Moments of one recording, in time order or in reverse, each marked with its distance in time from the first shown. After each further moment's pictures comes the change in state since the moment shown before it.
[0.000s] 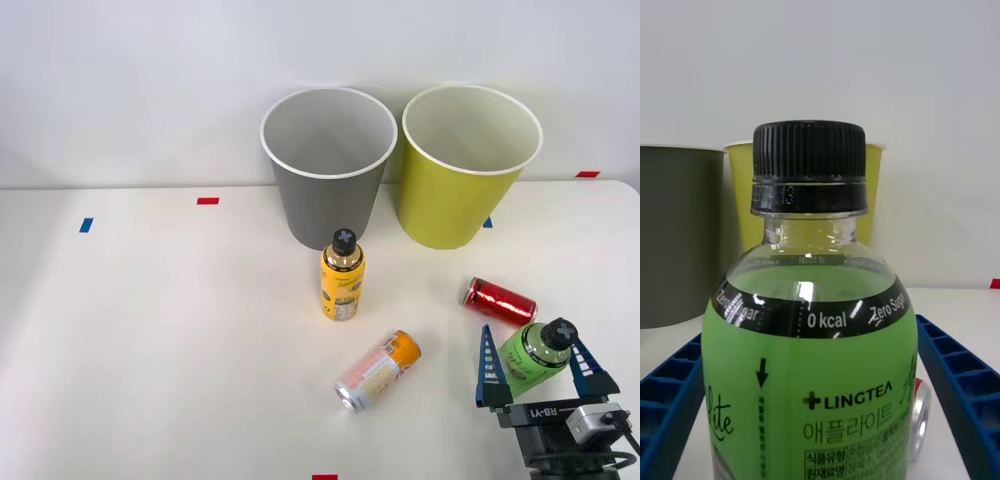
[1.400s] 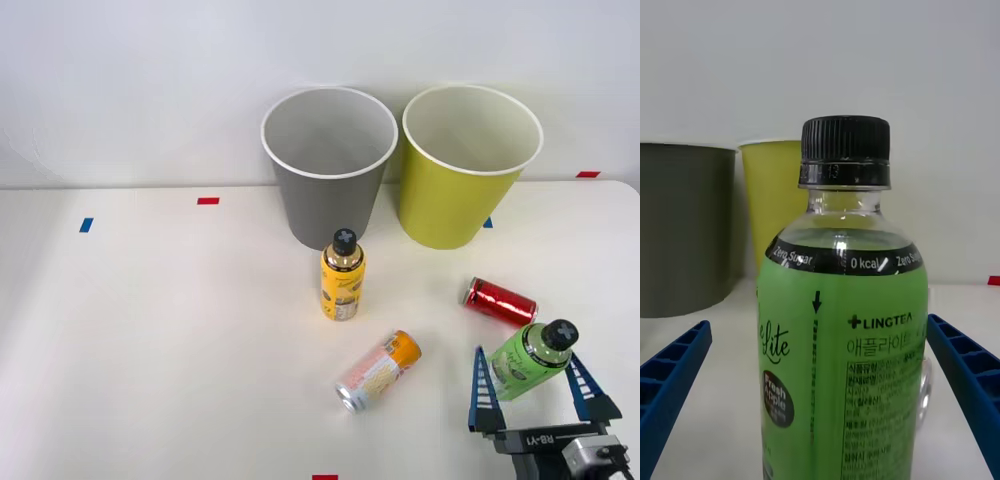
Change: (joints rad) arm 0.038 0.049 -0.012 0.041 0.070 -0.074 -0.013
